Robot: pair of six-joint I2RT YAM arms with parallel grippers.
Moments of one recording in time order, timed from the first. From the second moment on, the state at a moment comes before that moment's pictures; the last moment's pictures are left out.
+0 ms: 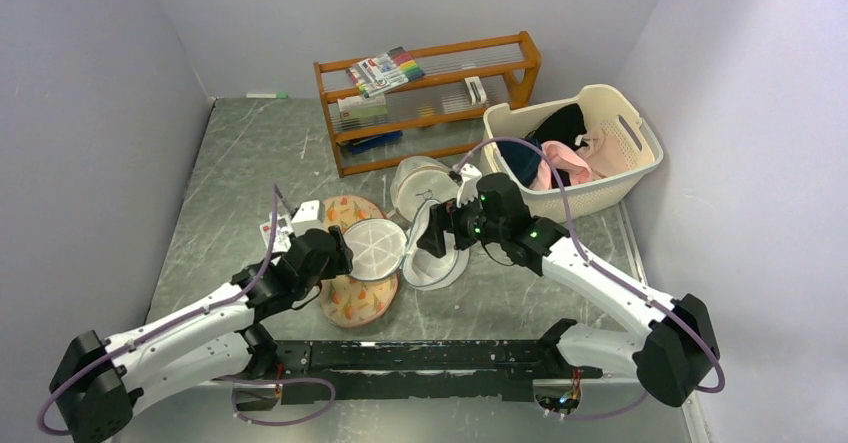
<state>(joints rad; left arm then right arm) -0.83 0.81 0.44 -0.31 -0.47 -0.77 0.68 1.14 0.78 -0.23 -0.29 0.31</state>
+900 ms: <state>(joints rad) -0.83 0.98 0.44 -0.21 -0.53 -0.83 0.68 1.07 0.77 -0.34 -0.14 0.26</state>
